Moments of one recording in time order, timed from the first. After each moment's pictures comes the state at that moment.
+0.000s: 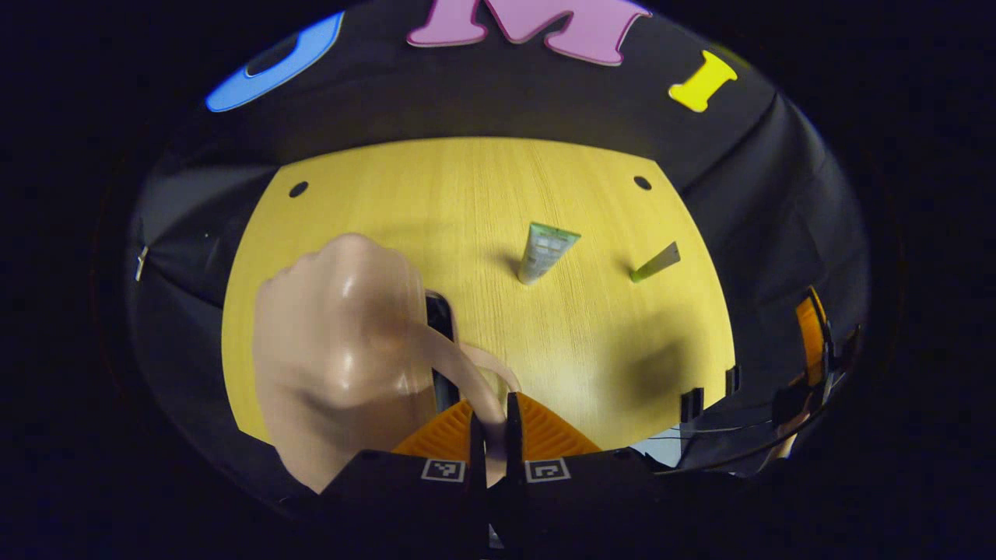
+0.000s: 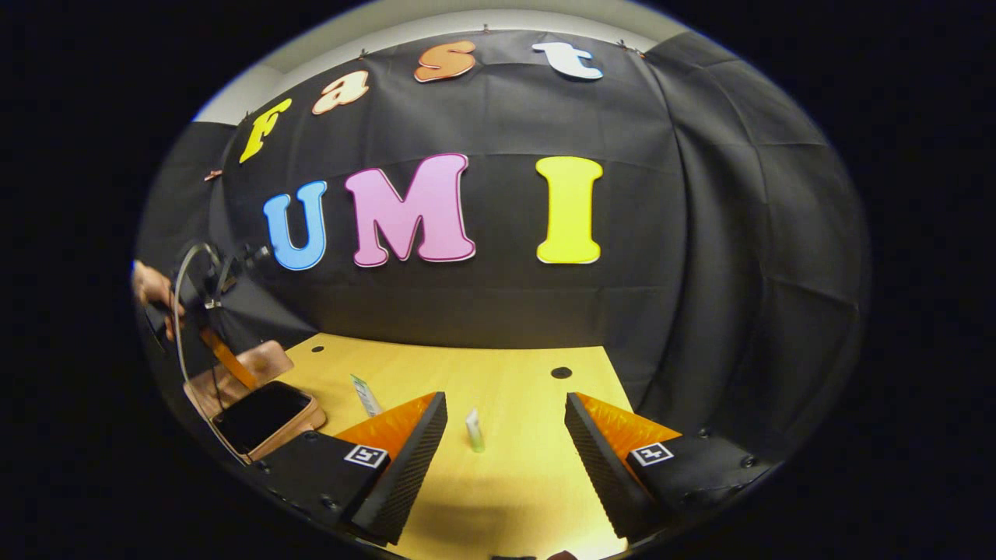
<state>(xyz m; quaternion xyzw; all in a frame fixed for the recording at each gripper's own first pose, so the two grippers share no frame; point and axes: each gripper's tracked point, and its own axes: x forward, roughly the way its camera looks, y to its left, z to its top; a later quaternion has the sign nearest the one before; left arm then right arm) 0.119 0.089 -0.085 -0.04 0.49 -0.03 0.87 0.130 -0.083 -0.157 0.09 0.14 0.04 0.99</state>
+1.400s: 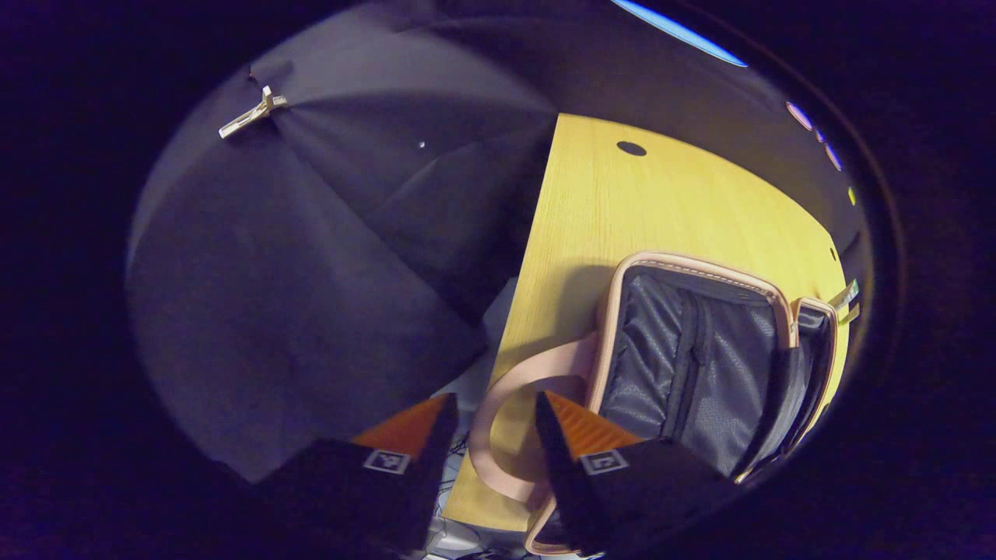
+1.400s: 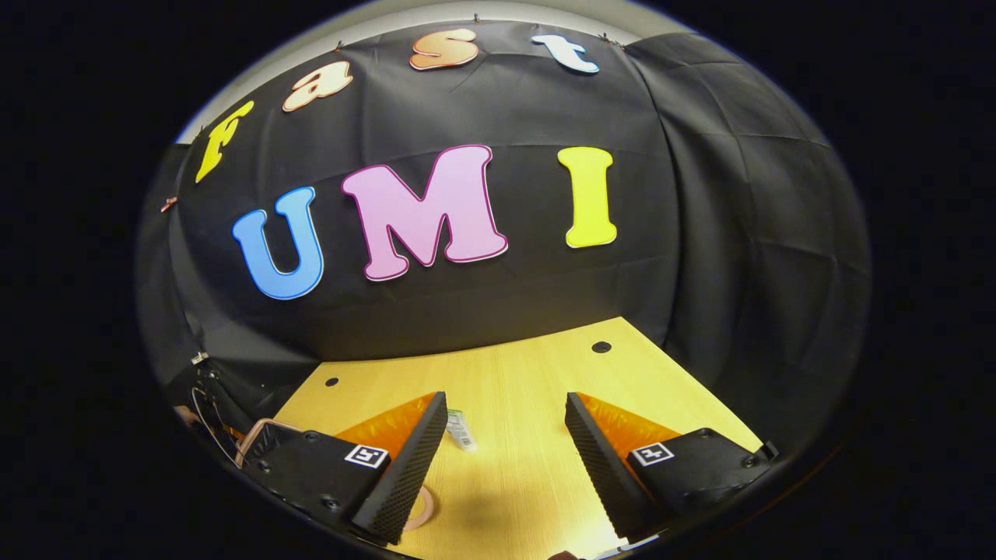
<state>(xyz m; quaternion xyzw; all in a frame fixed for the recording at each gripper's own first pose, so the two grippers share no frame) 0.087 0.612 -0.259 -0.05 0.45 0.17 0.88 0.136 0.071 -0.116 0.15 0.18 -0.06 0.97</state>
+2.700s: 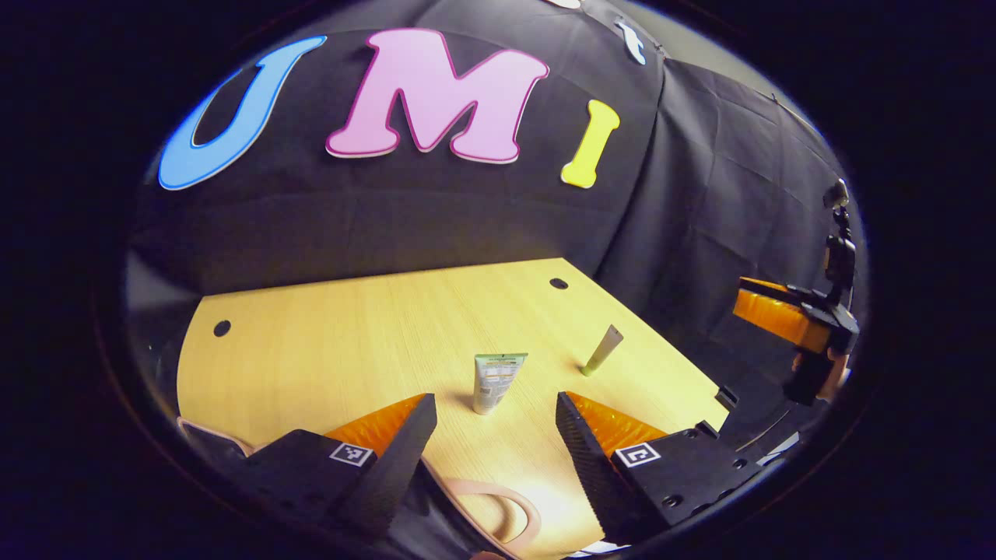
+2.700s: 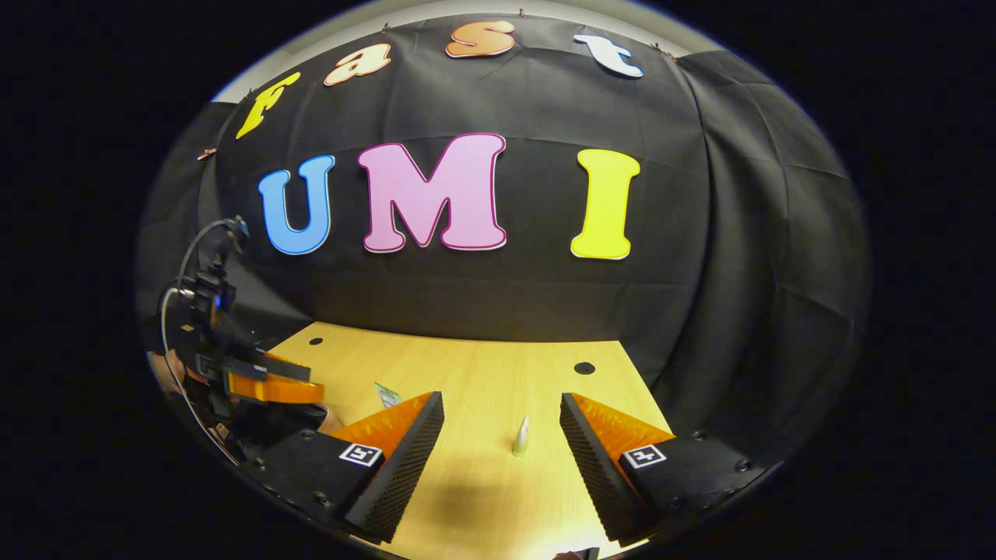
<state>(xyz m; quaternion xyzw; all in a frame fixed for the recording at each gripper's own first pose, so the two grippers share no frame) 0.218 0.022 -0.124 0.00 0.26 -0.21 0.94 0.155 -0.031 -0.155 0.06 0.18 0.02 0.98</state>
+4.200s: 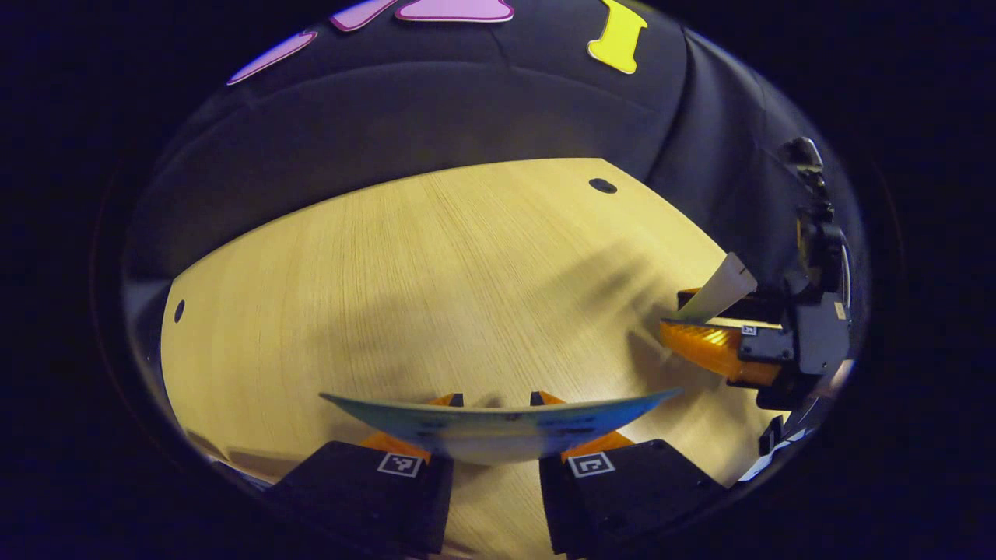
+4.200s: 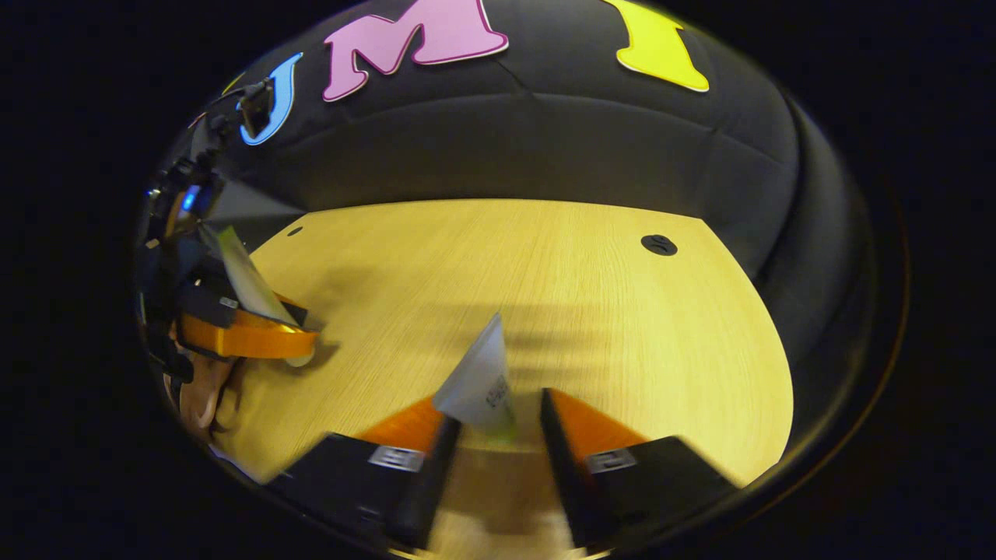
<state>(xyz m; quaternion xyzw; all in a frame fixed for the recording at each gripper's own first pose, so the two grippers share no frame) 0.326 -0.037 -0.233 0.05 0.38 -0.16 0.91 0.269 -0.015 -0.433 0.07 0.37 0.11 0.92</state>
